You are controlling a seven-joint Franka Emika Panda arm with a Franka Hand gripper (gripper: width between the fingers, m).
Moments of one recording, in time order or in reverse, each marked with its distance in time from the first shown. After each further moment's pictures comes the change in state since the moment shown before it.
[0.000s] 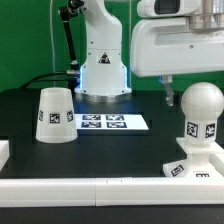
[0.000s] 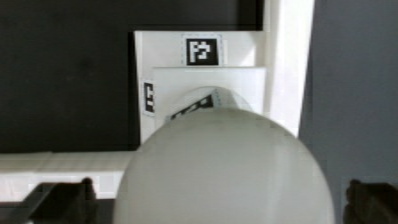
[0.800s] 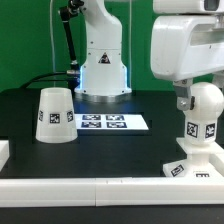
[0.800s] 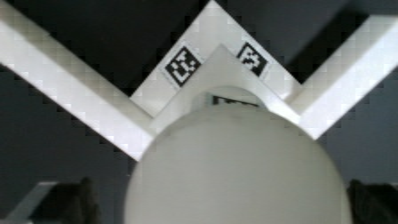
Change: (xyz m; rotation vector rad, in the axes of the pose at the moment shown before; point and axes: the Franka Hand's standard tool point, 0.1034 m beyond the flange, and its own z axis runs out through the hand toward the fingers) arm 0.005 0.003 0.001 -0.071 -0.026 -0.733
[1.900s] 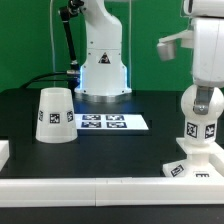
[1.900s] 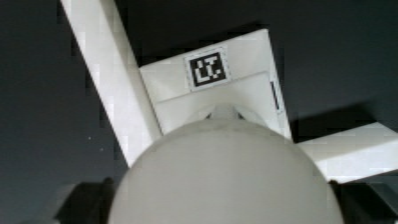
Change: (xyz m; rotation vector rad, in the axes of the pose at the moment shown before) arm -0.001 -0.001 0.005 -0.030 -0.046 -0.418
